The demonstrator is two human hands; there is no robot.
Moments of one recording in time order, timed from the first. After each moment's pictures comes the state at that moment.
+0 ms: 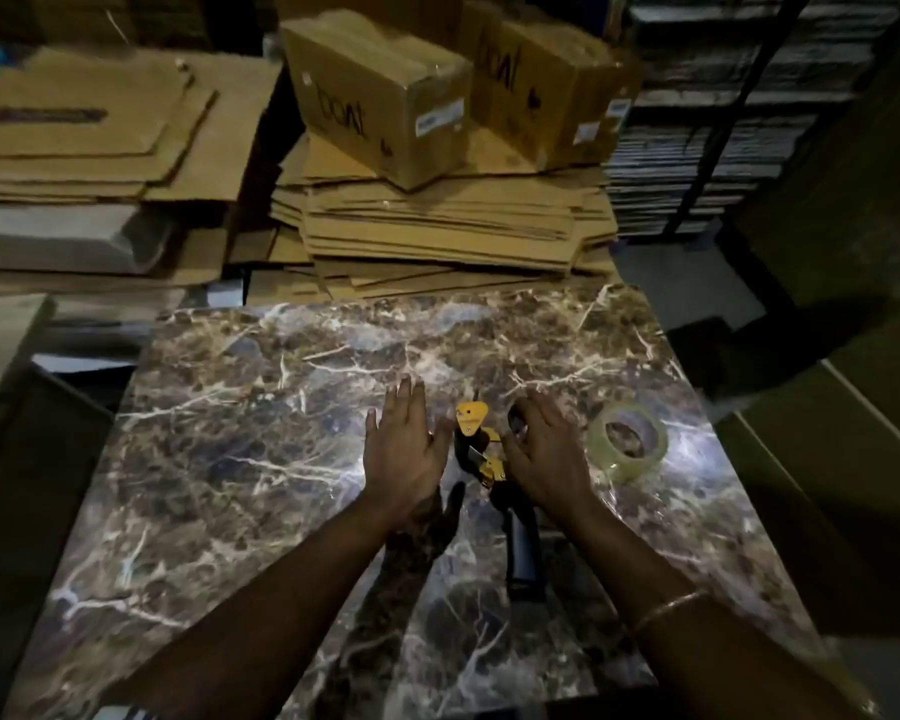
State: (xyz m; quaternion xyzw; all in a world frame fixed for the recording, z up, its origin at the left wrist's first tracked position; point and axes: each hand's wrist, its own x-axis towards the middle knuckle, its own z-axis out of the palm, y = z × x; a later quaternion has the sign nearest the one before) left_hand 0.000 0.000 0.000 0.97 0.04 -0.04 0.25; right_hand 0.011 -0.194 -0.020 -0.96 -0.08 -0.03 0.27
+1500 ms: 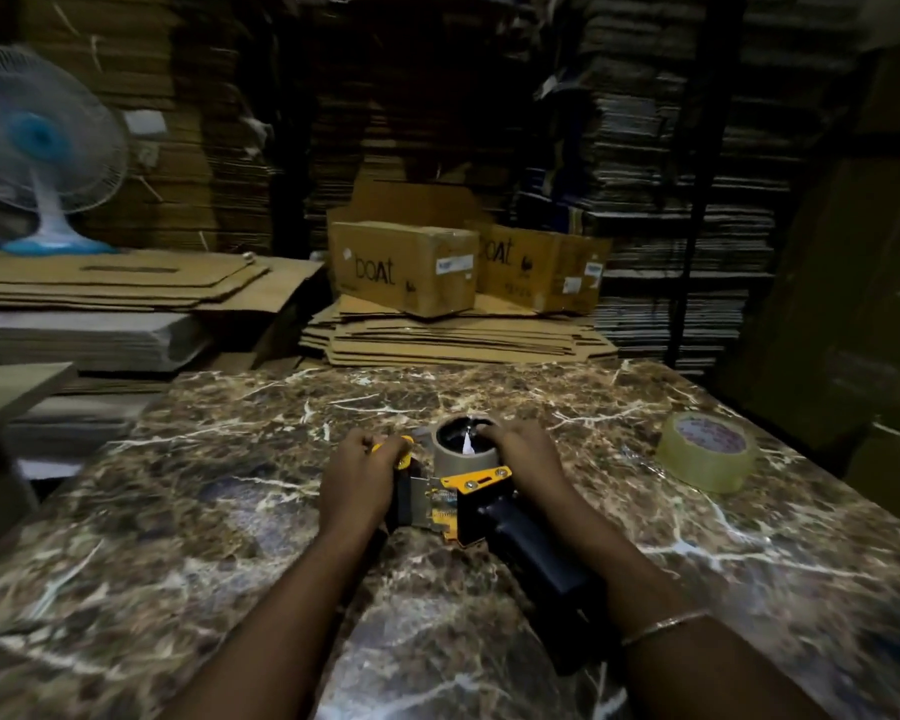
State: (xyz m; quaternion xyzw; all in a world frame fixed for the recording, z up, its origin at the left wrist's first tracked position) left_hand -0.031 0.084 -0.102 0.76 0.15 0.19 0.60; right_hand 0.033 -0.095 -0.109 -0.82 0.03 -0.08 0.57
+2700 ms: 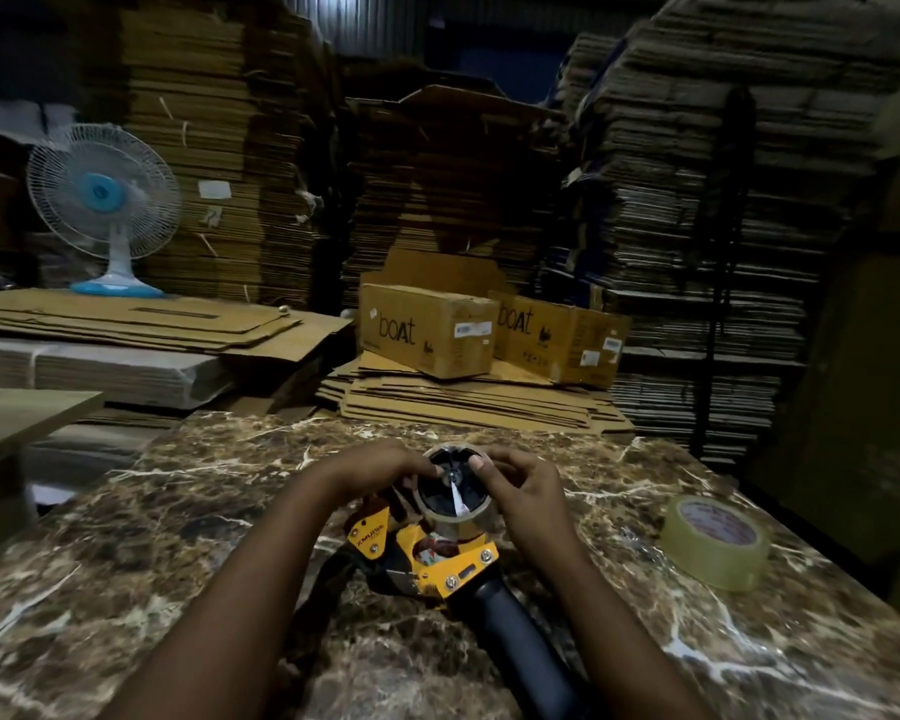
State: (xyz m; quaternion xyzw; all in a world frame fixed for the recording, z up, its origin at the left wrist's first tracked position) left_hand 0.009 0.094 -0.026 0.89 -0.07 -0.10 0.44; right_hand 0.024 -0.110 -0.083 -0.73 -0.16 -0.16 0.65
